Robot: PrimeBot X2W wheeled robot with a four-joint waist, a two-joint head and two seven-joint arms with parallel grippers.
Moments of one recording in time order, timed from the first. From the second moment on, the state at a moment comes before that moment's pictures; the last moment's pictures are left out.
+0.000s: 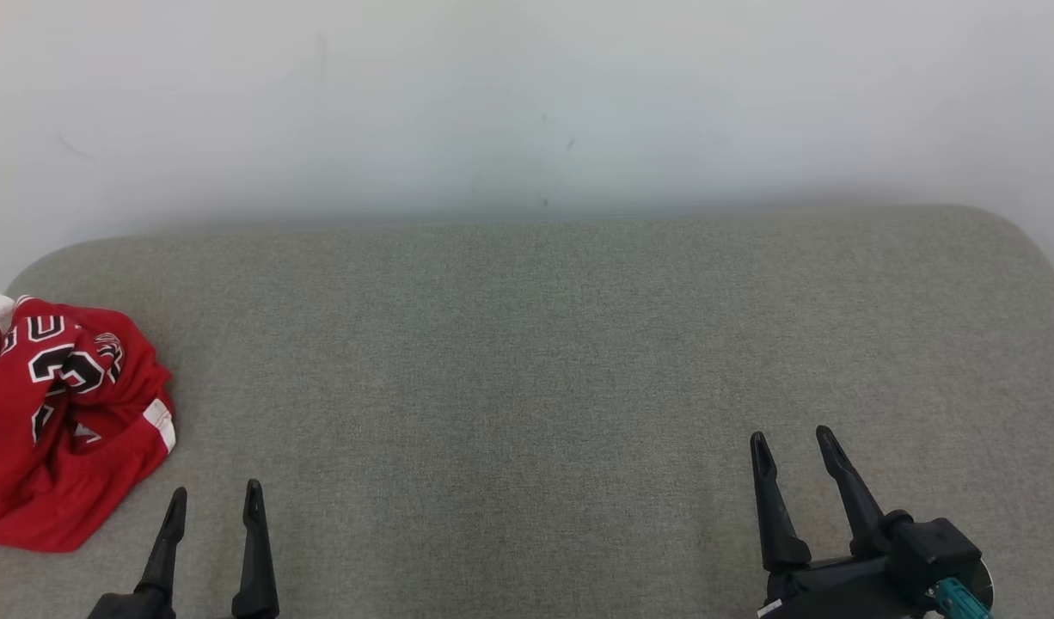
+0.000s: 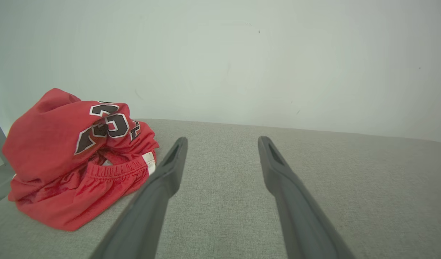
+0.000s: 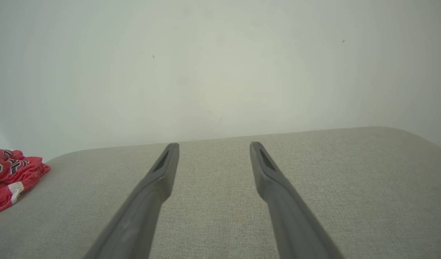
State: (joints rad) left arm 0.02 0.07 0.06 0.11 -0.17 -0.09 -0.23; right arm -0.01 -0.05 0.02 0.11 0.15 0.13 -0.23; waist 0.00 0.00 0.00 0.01
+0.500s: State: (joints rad) left arm 0.02 0.07 0.07 0.15 -0.08 -0.09 -0.26; right arm -0.01 -0.05 0.00 0.12 0.06 0.13 -0.26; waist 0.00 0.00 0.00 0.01
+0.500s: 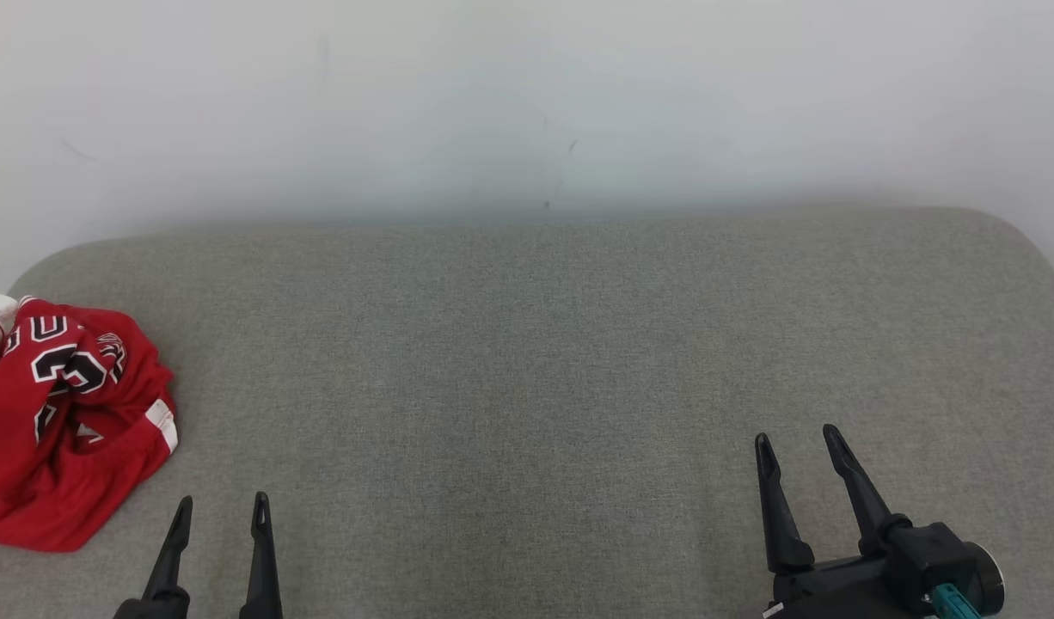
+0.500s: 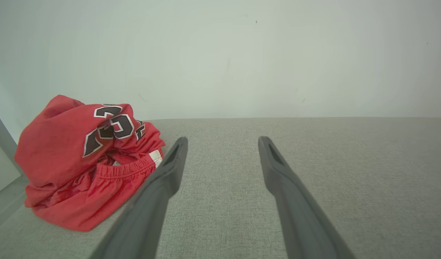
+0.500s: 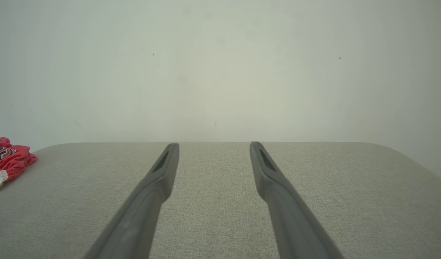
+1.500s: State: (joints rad) left arm 0.02 0.06 0.09 0.16 -0.06 -0.10 -0.26; right arm -0.01 -0.05 -0.03 0.17 0.22 0.13 -0.26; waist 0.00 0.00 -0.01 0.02
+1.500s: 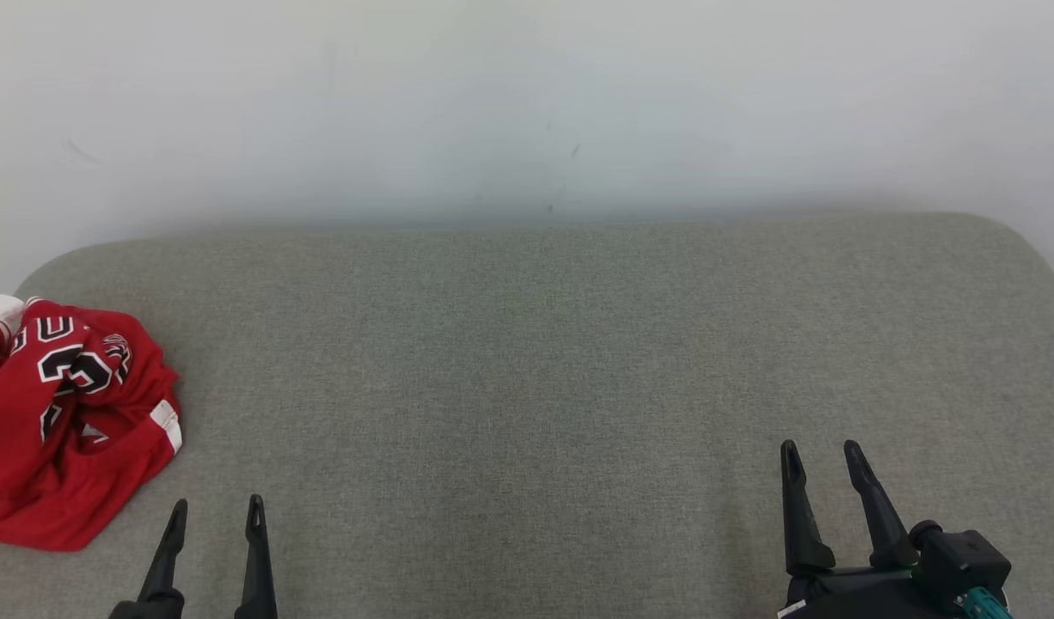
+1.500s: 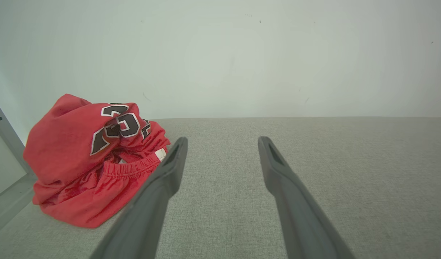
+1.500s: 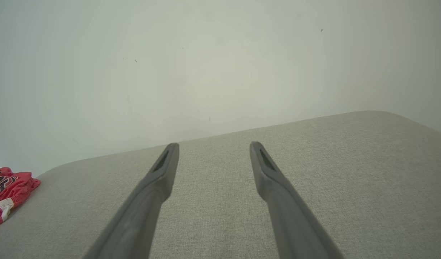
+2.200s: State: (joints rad) left arm 0.03 0.06 0.09 0.17 -0.06 -0.09 -0.26; right arm -0.01 -0.05 -0.03 0.17 0.21 0.13 -0.26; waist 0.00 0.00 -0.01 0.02
